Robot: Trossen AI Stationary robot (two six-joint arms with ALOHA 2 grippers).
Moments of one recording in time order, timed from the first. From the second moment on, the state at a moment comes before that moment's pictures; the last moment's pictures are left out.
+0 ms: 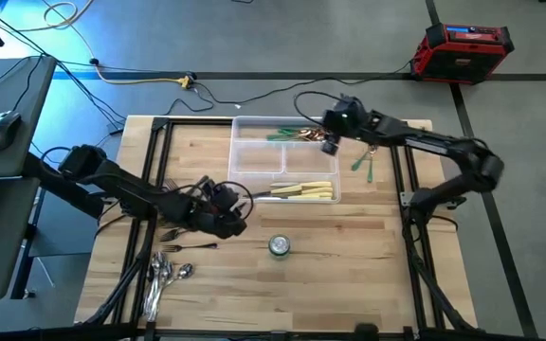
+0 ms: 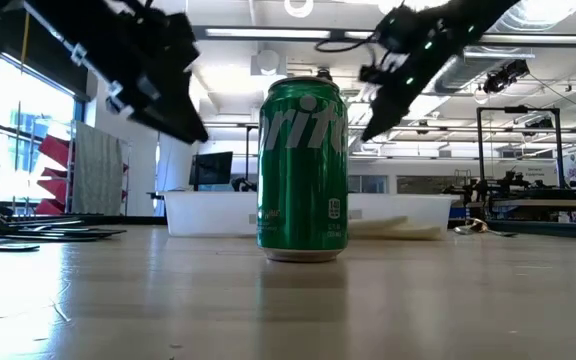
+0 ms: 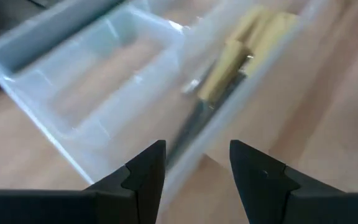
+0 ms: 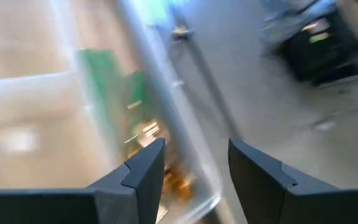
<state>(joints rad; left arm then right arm) -0.34 1.41 0.76 -0.31 -0.80 -0.72 -0.57 1.39 1.04 -0.40 0.19 -0.42</state>
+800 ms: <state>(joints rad) -0.37 1.41 0.62 0.07 -0.78 -0.38 -0.70 1.49 0.97 -0.98 0.28 -0.46</state>
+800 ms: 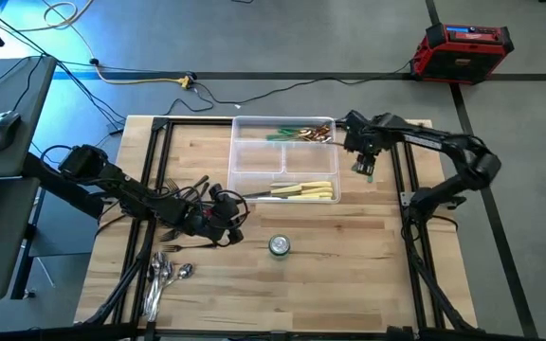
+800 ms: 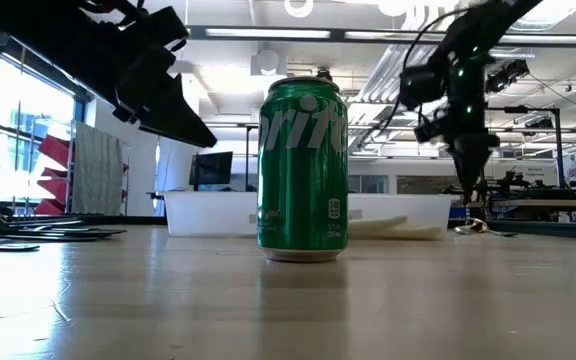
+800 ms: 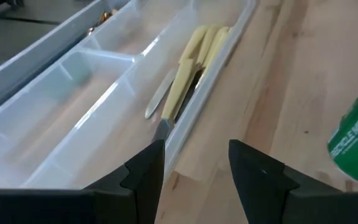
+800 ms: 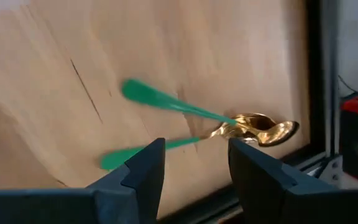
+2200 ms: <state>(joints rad) -0.45 1.41 0.62 0.07 -0.78 -0.47 -0.60 1.43 0.97 -0.96 0.40 -0.32</state>
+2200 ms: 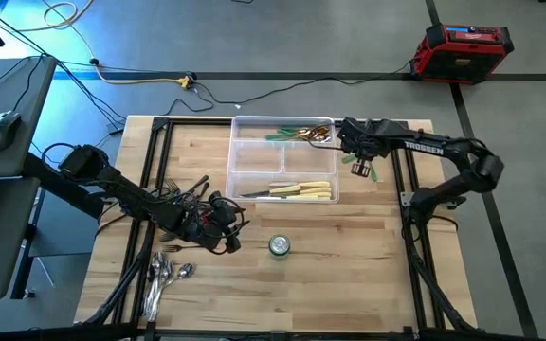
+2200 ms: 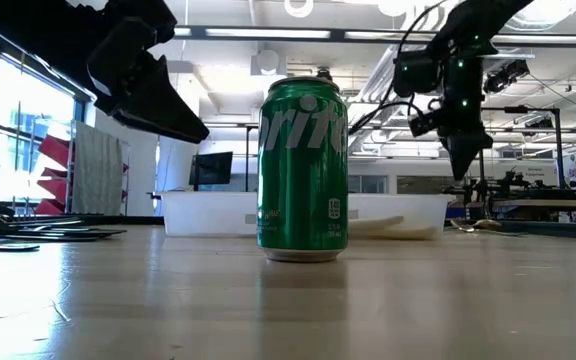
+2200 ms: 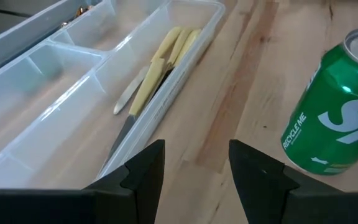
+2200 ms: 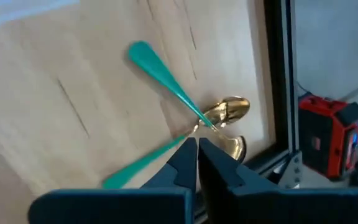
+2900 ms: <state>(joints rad) -0.45 1.41 0.62 0.07 -0.79 -0.46 -1.00 1.68 0.97 -0.71 0.21 -0.08</state>
